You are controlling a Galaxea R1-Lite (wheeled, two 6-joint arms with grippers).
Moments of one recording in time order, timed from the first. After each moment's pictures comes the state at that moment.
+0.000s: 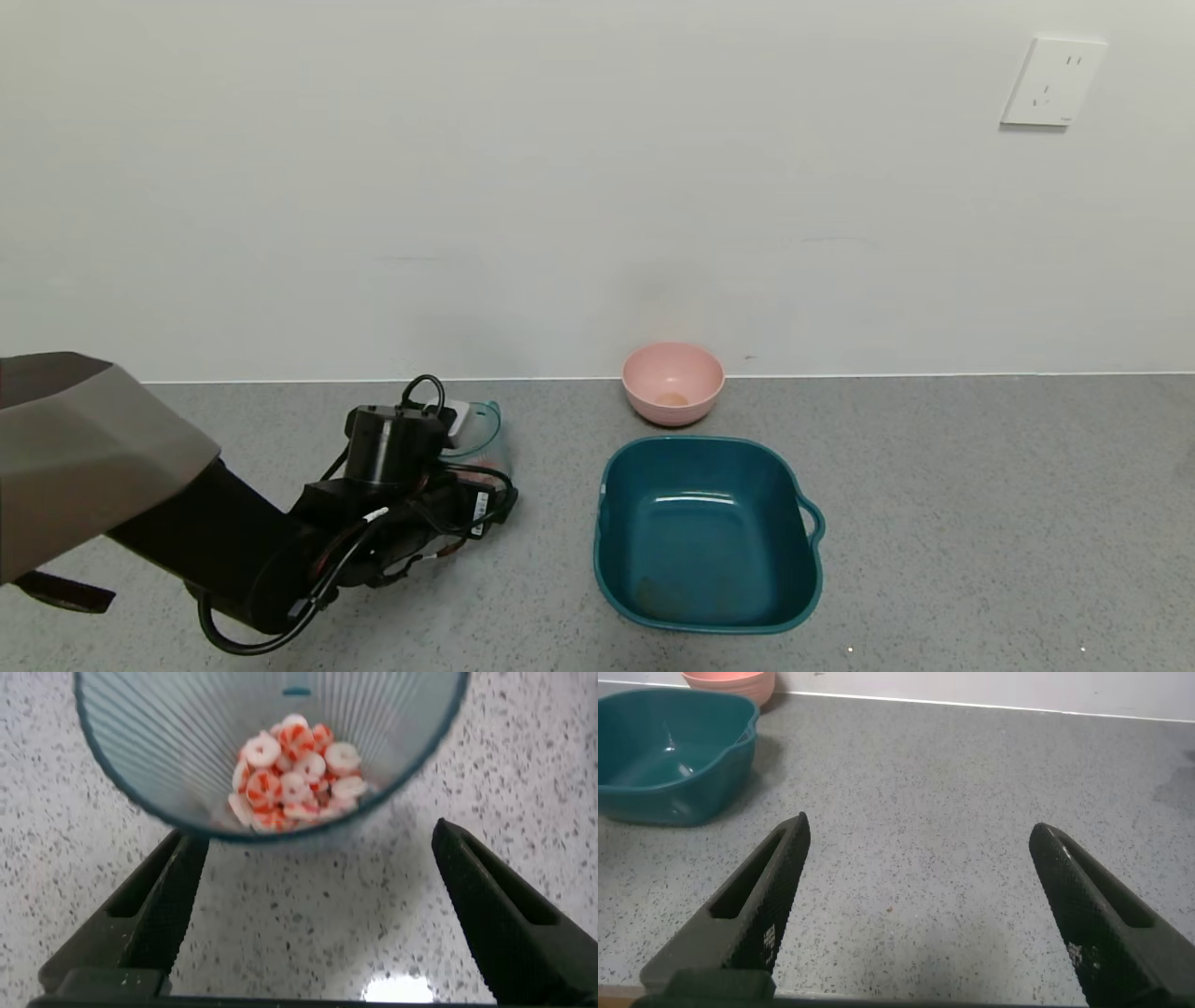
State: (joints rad) left arm -0.32 2.03 -0.69 -0.73 0.18 -0.02; right arm -0.01 0.00 0.00 0.00 0.02 -0.02
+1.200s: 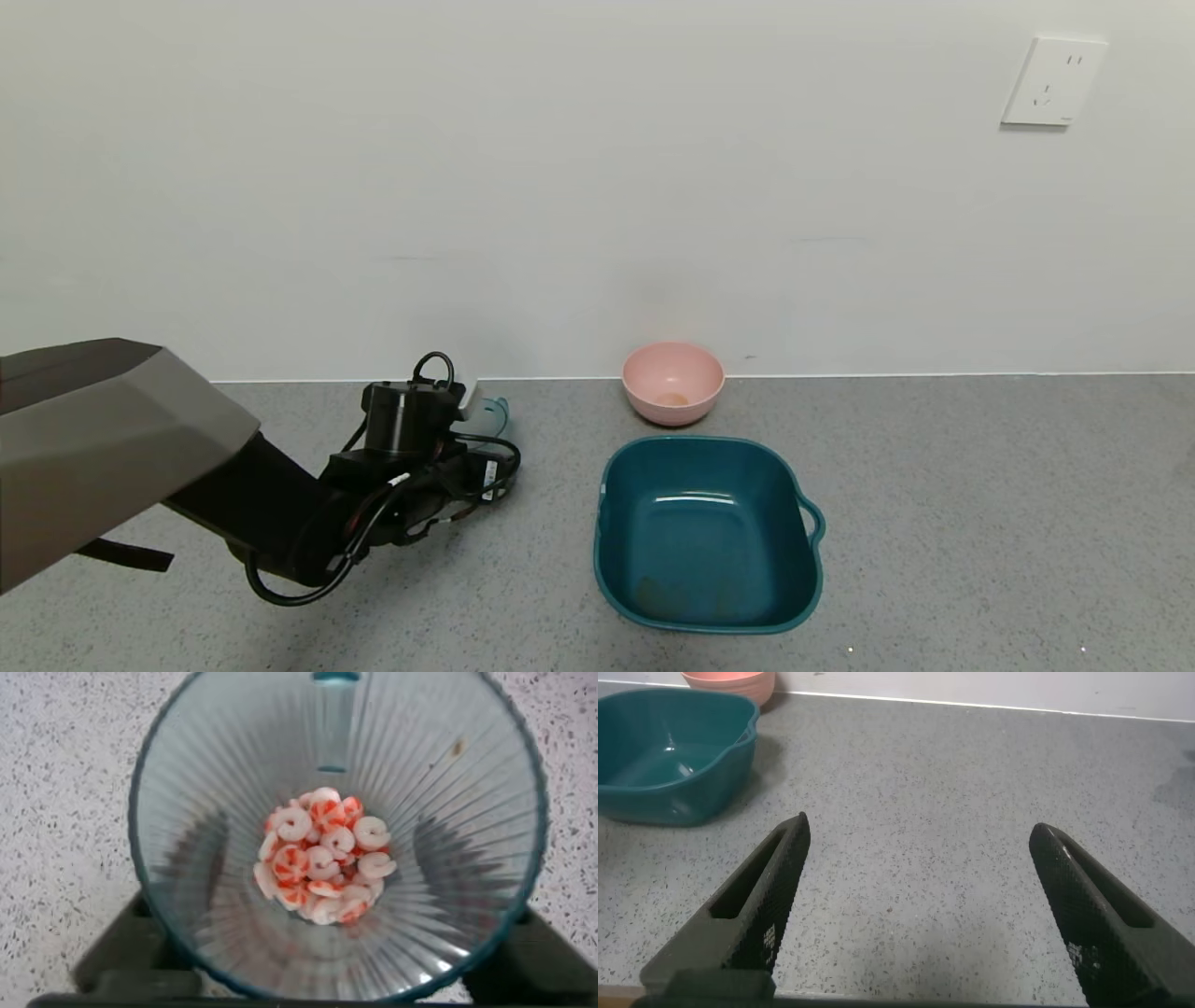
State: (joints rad) left arm -0.29 2.10 -0.83 -0.73 0.18 0.01; right arm -0.01 0.00 0.00 0.00 0.02 -0.02
